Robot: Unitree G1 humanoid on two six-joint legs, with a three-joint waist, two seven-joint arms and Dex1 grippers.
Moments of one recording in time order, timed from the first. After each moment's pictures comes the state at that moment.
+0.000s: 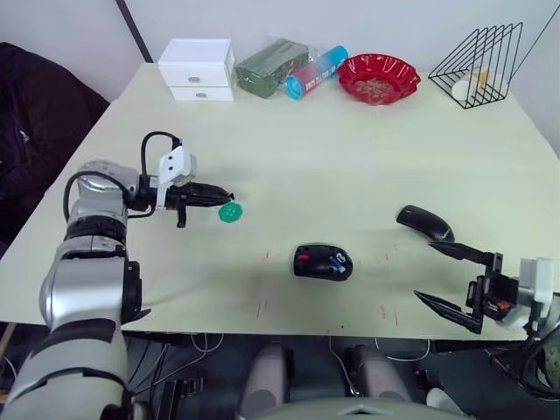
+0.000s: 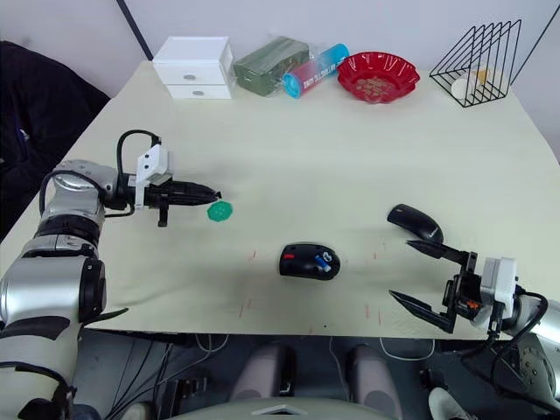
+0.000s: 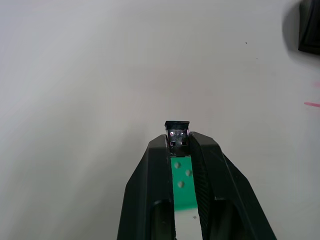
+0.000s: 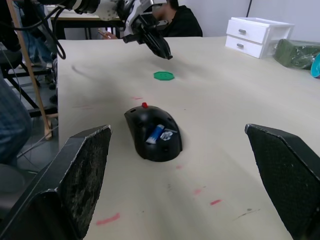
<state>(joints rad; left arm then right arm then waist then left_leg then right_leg) -1.02 0.75 -0.03 1.22 0.01 -0.39 -1.56 0.24 -0.62 -0.25 -0.26 0.65 -0.11 1.23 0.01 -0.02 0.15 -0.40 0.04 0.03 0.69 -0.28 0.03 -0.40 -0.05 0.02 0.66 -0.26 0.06</state>
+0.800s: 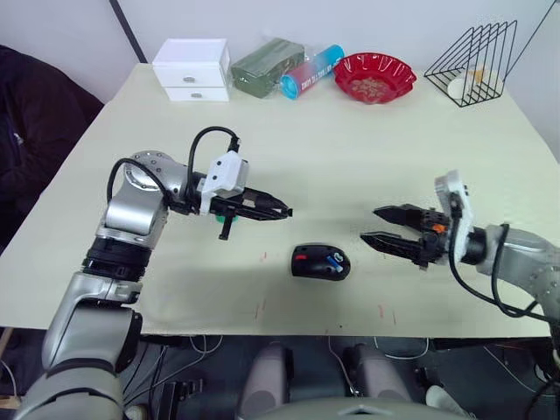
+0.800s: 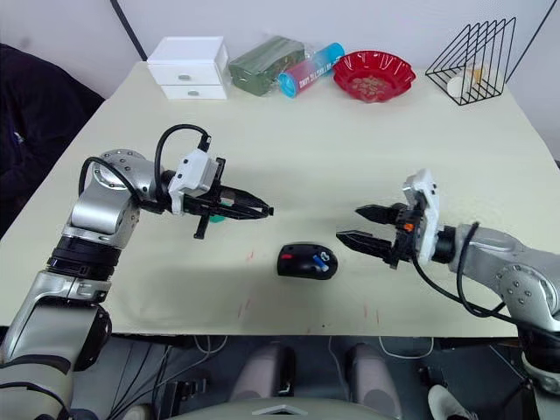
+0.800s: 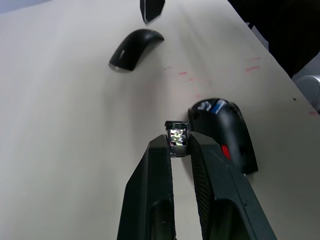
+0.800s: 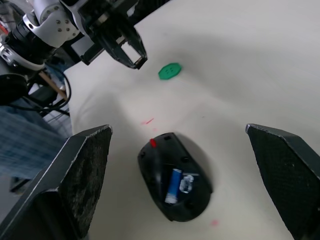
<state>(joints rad) -0.72 0.75 -0.20 0.18 -0.35 0.11 -1.51 -0.33 -0.68 -0.09 -0.41 1.15 1.02 0.55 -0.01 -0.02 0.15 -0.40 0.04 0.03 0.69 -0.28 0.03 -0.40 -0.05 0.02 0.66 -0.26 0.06</state>
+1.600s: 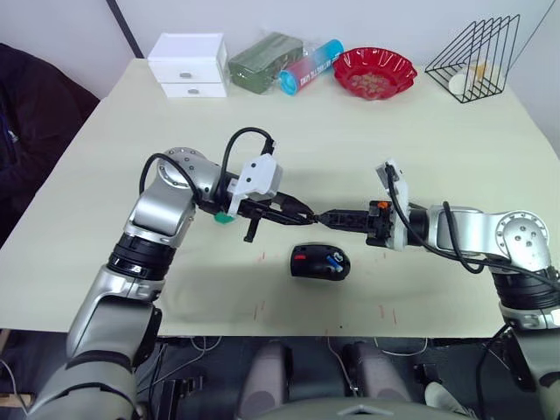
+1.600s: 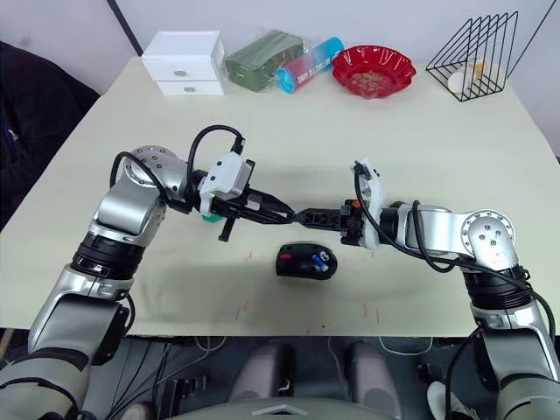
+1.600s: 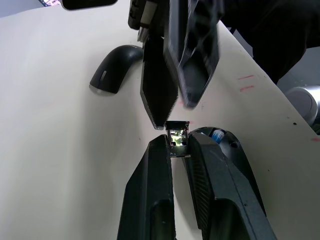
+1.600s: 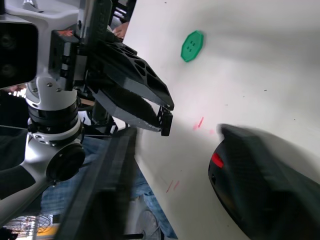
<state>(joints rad) -0.77 0.66 -0.25 0.09 -0.29 0.20 -1.50 -0.57 -0.54 0.08 -0.13 1.94 1.17 -0.31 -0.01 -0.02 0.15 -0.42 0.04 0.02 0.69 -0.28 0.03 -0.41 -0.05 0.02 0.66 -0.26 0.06</state>
